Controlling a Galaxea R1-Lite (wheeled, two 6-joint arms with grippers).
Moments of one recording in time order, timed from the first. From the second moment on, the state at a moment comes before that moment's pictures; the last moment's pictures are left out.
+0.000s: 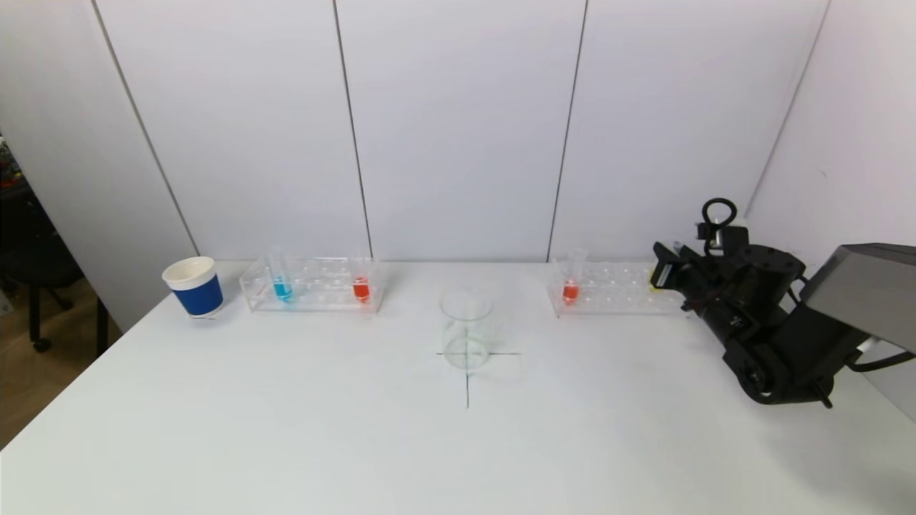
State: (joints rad) left arm 0.00 0.00 0.00 0.00 0.00 -0.01; right arm 0.03 2.33 -0.88 -1.47 -0.07 0.07
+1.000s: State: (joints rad) left arm 0.00 0.00 0.00 0.00 0.00 -0.01; right arm 0.05 2.20 -0.91 -1.36 -0.07 0.03
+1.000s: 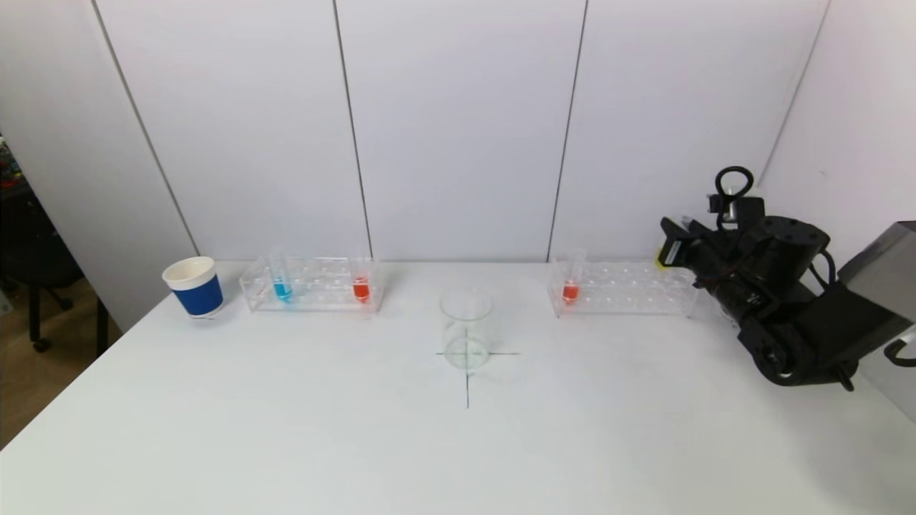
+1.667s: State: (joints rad) left arm 0.00 0.00 0.00 0.00 0.00 -0.01; right arm 0.12 2.01 -1.17 -0.97 -0.05 -0.08
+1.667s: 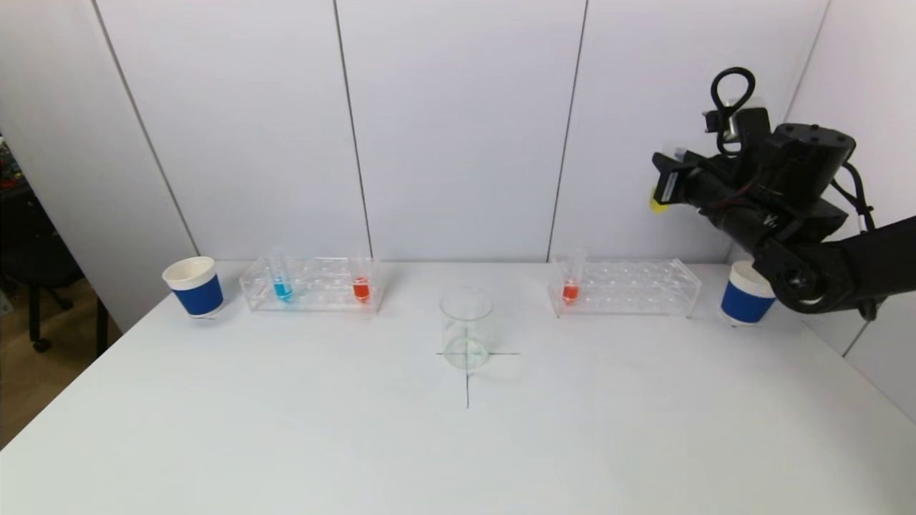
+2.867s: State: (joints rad) left arm 0.00 0.00 0.00 0.00 0.00 -0.01; right arm 0.40 1.92 -1.39 -0.65 0.20 -0.39
